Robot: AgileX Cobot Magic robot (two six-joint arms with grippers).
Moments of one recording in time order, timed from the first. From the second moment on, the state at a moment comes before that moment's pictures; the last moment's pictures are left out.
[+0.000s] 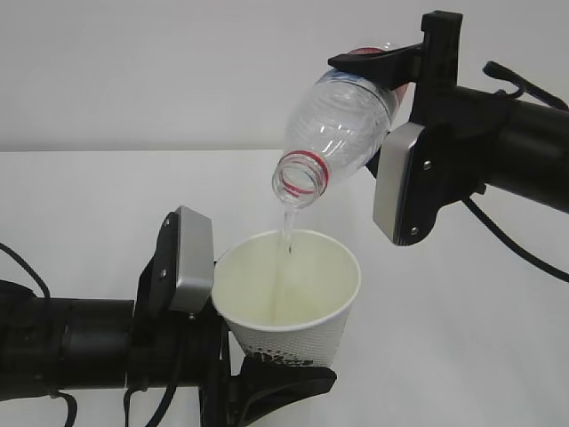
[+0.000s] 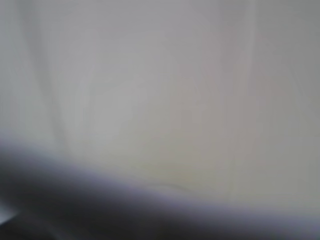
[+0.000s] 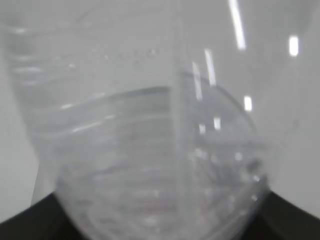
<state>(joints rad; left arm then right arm) -0.65 1.82 -0.53 0.87 -1.08 -0.34 0.37 1.50 -0.71 -0.62 -0.74 -1.07</state>
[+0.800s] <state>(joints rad) -0.65 1.82 -0.53 0.87 -1.08 -0.32 0.37 1.50 -0.71 -0.62 -0.75 -1.07</state>
